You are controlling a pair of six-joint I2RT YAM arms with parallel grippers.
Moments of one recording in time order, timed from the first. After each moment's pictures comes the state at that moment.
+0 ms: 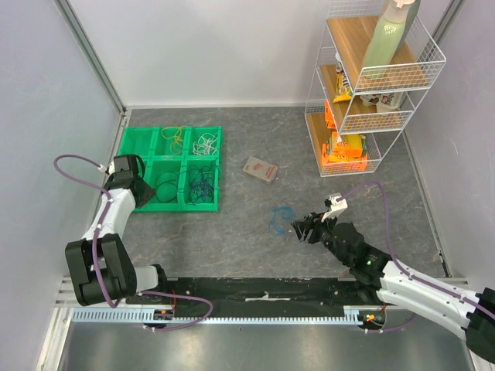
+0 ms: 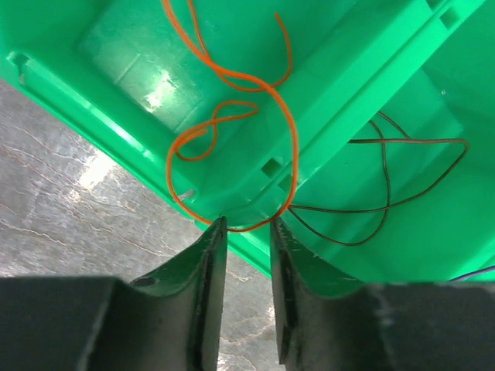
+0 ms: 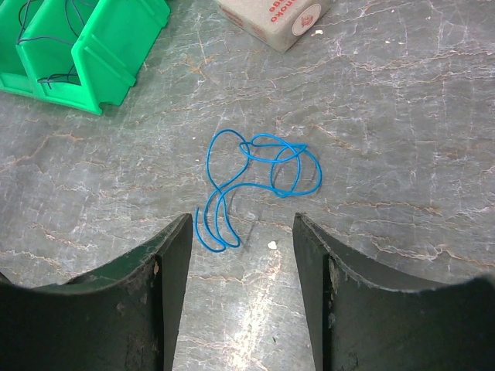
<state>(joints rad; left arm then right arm) 0.20 1.29 0.80 -0.50 -0.17 -0.56 0.89 0.61 0.12 0.21 0.31 0.52</state>
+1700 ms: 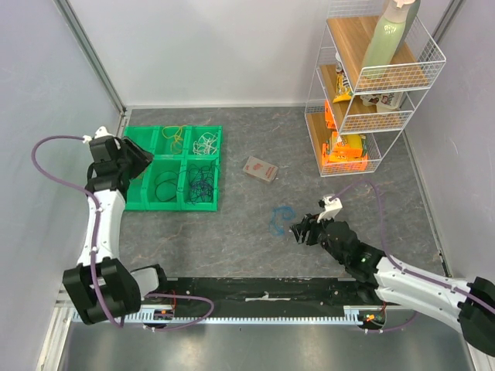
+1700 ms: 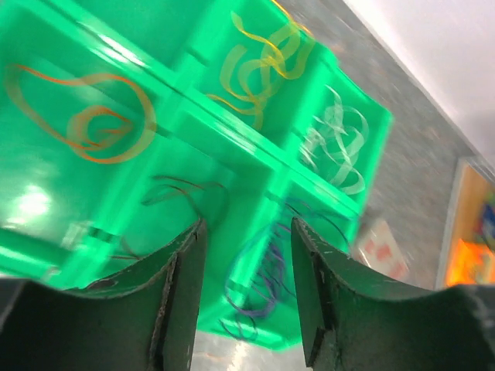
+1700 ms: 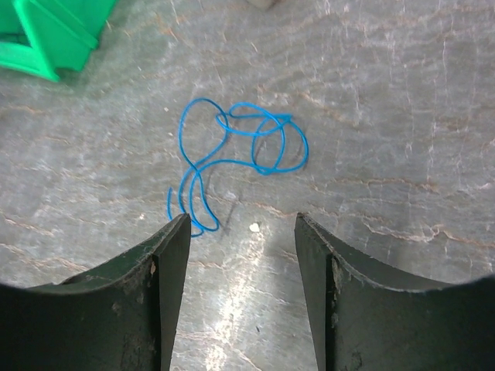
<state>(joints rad) 0.25 1.19 0.98 -0.37 0.10 -0.54 0.89 0.70 0.12 0.23 0.31 0.52</state>
